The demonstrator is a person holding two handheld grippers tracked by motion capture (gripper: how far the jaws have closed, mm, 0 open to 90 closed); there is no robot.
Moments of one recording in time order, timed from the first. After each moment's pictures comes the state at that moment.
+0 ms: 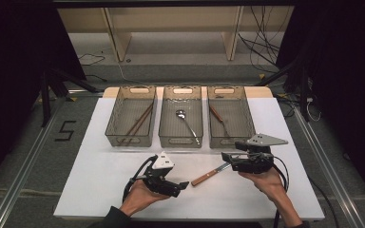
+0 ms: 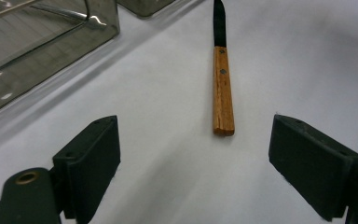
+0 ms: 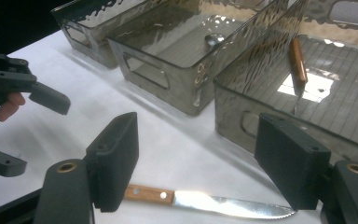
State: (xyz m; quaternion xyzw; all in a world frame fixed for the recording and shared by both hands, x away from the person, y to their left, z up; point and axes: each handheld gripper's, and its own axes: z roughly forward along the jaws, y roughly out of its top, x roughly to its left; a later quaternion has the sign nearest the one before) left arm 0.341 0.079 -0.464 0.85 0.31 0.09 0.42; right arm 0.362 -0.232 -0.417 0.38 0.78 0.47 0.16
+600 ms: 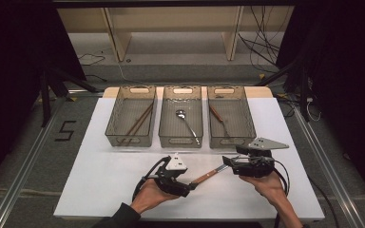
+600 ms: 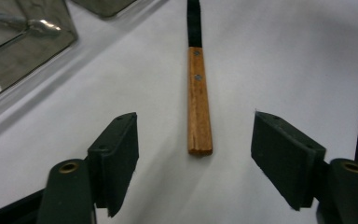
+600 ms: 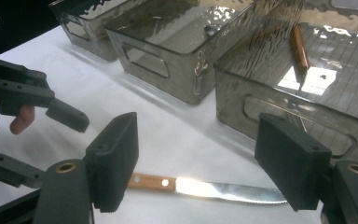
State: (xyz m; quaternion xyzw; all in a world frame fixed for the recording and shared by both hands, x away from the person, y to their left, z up) left arm 0.343 0.046 -0.472 0.87 0.26 0.08 0.40; right arm 0.357 -0.236 -0.426 0.39 0.78 0.47 0.16
